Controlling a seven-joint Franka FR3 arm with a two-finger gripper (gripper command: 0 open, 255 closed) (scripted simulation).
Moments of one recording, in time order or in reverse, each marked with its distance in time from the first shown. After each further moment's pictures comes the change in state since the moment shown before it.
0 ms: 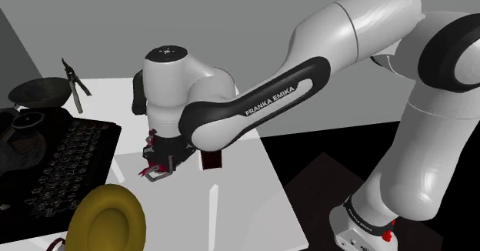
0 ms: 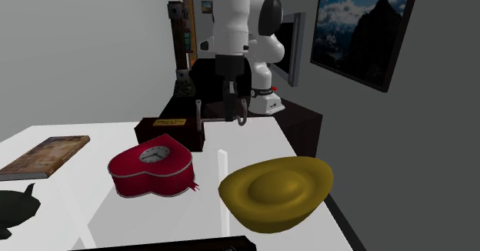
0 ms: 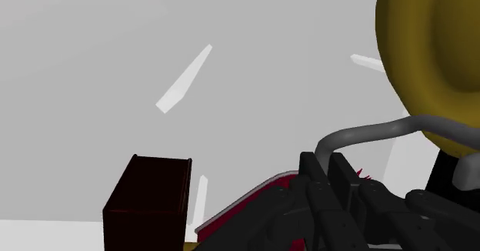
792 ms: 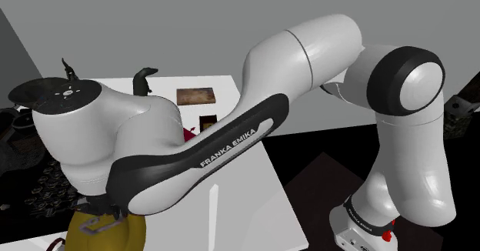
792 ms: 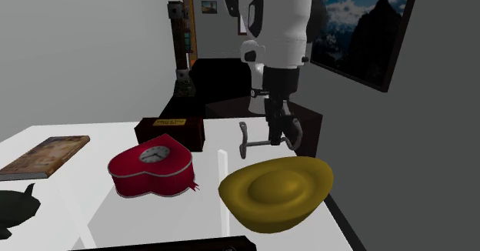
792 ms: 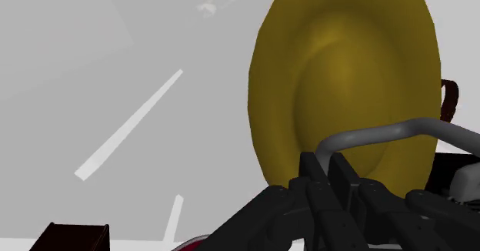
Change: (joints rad) arm 0.319 0.308 -0.039 0.389 -0.191 -0.147 0.274
